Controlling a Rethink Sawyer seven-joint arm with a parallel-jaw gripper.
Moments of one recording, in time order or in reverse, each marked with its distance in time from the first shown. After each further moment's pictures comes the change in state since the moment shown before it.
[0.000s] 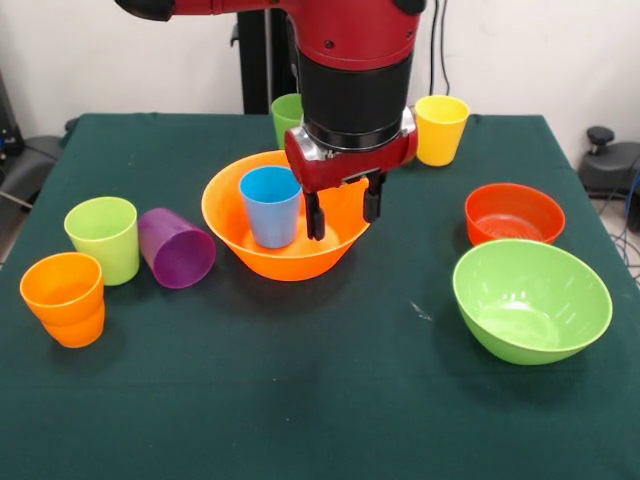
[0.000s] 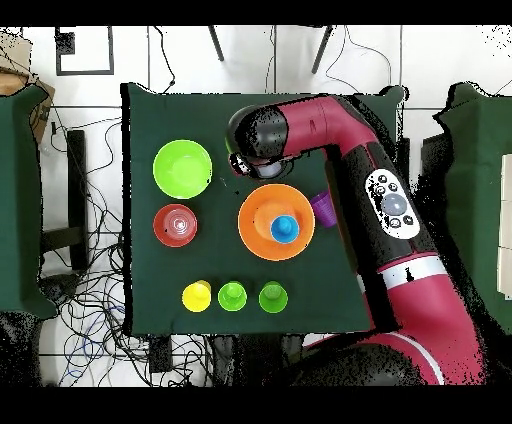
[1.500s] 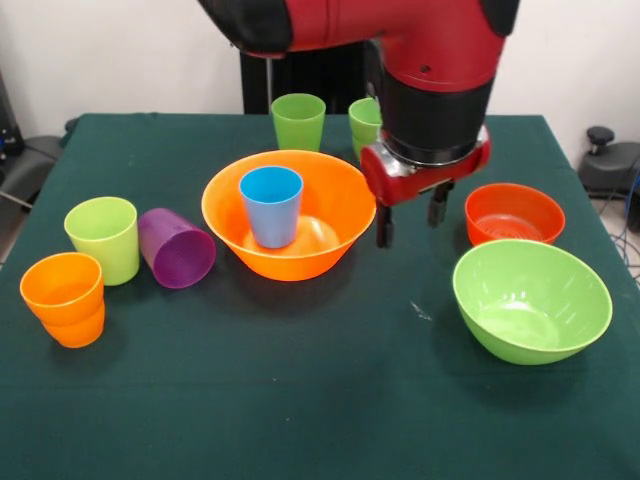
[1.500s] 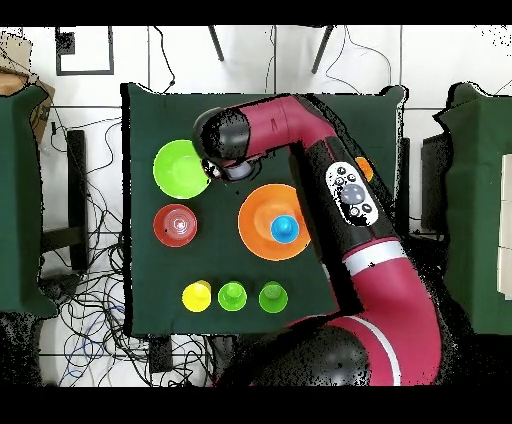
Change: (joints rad) arm 0.095 0.036 -0.018 -0.018 0.021 -0.002 0.000
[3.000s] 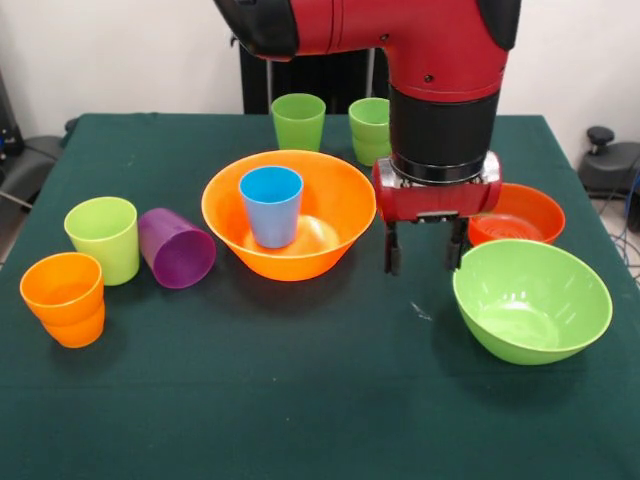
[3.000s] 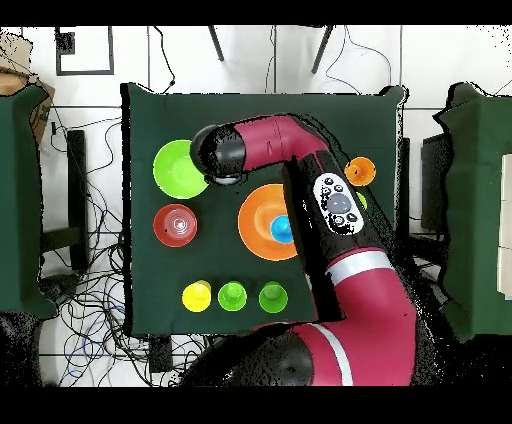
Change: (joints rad) arm 0.097 -0.025 -0.204 0.043 0.109 -0.334 0.388
